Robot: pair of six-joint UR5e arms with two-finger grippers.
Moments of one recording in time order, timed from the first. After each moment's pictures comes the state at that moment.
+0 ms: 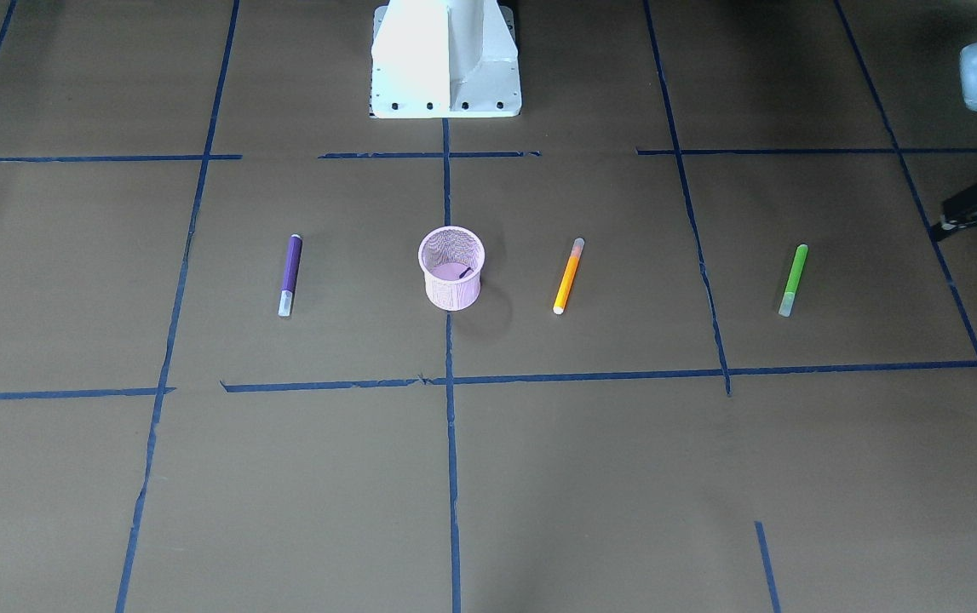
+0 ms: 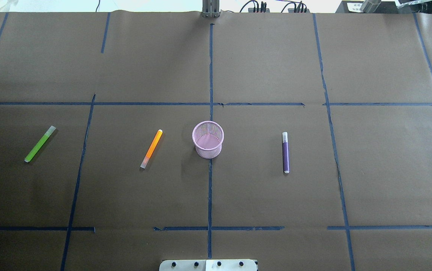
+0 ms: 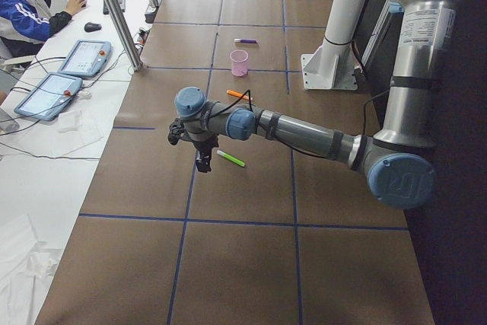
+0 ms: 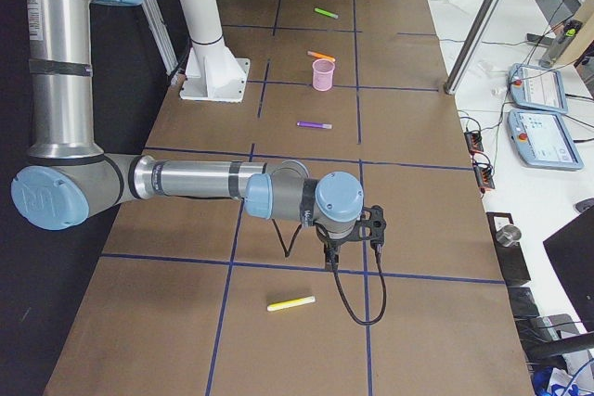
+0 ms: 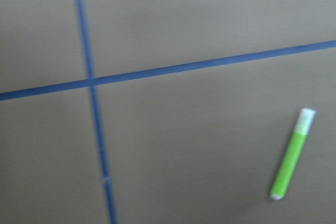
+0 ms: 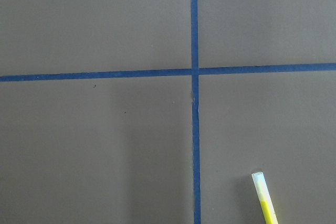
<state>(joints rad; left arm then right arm) -1.27 -1.67 -1.74 -1.55 -2.42 -0.21 1.65 -1.59 1.65 -1.64 2.49 -0.05</state>
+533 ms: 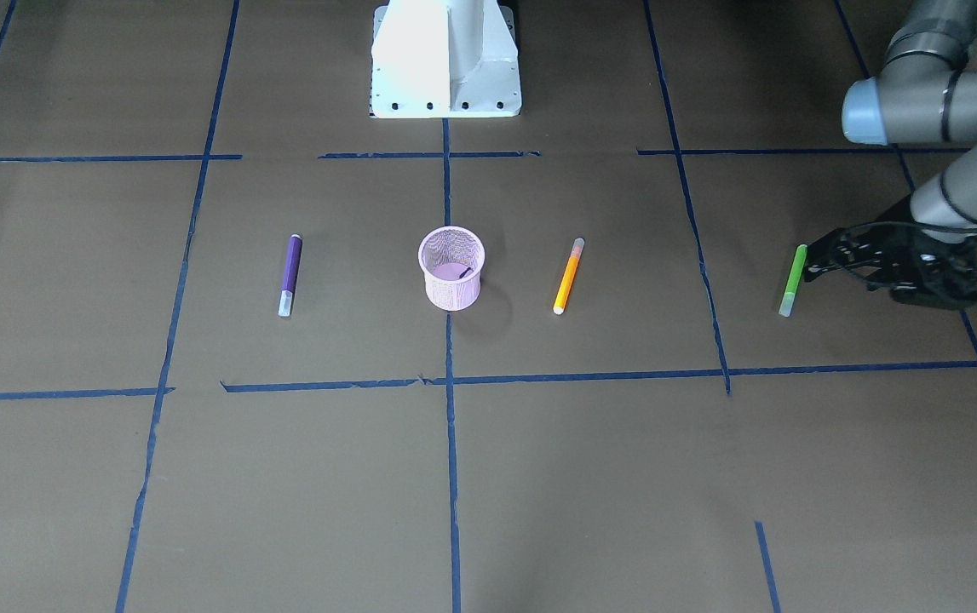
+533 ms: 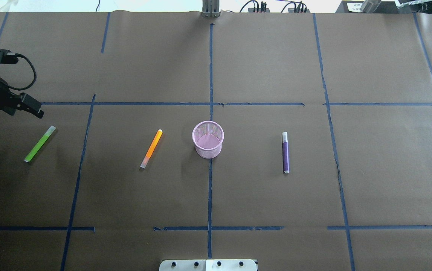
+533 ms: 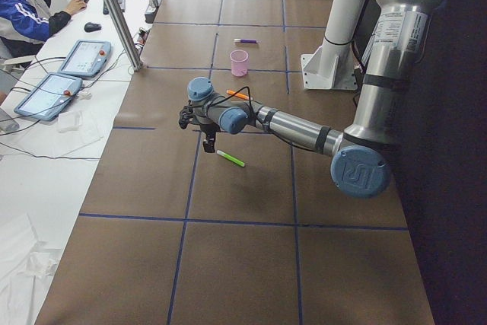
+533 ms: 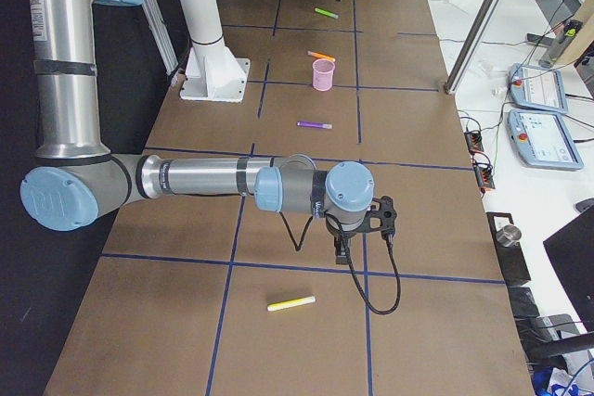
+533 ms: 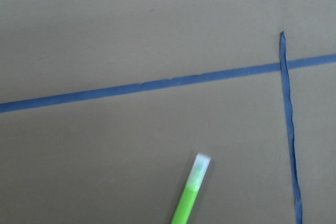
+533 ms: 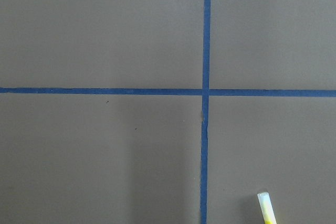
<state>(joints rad) -1.02 -1.73 -1.61 -1.92 -2.30 -0.63 1.64 -1.57 1.64 -1.64 2.49 -0.05</state>
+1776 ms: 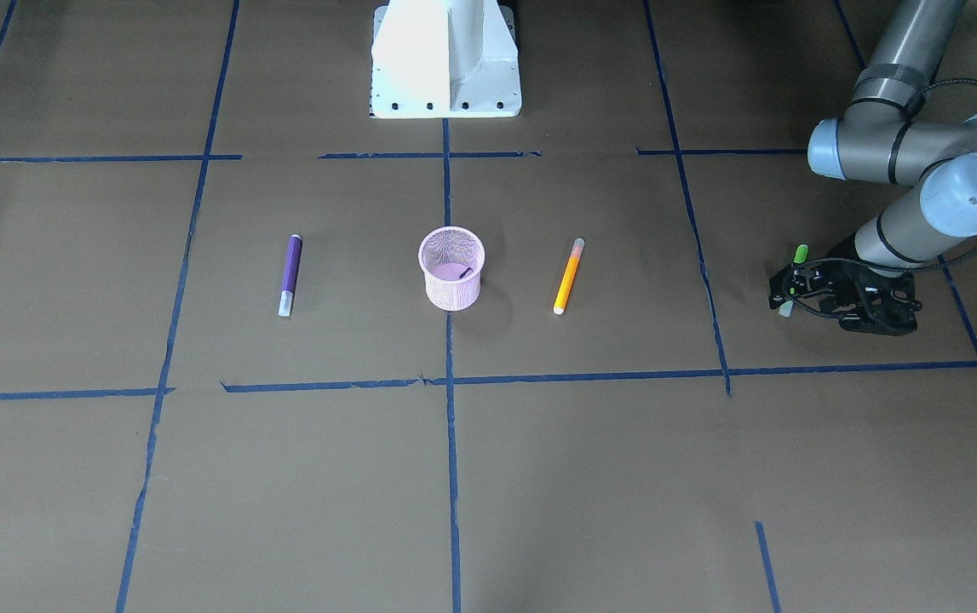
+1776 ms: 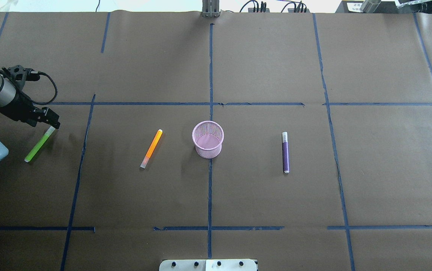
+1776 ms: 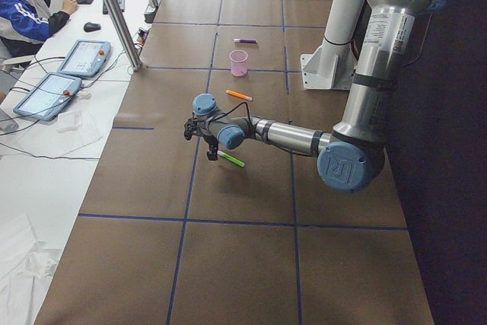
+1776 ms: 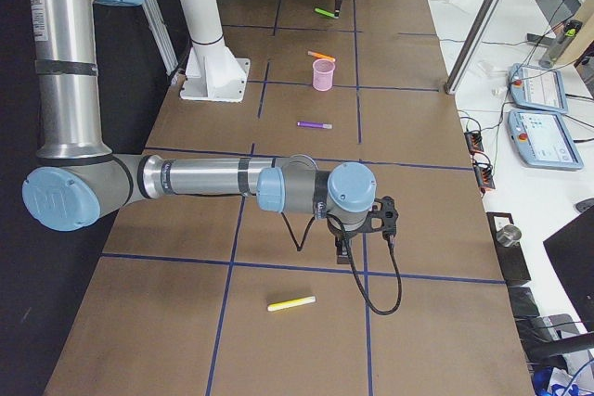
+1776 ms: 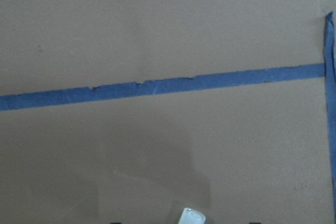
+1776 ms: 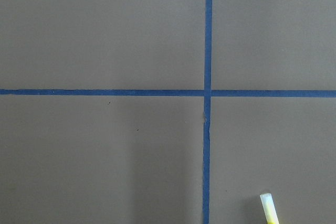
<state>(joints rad) -0.96 -1.76 -1.48 -2.05 -2.27 -0.70 1.64 -1.56 1.64 -1.64 2.49 -0.05</state>
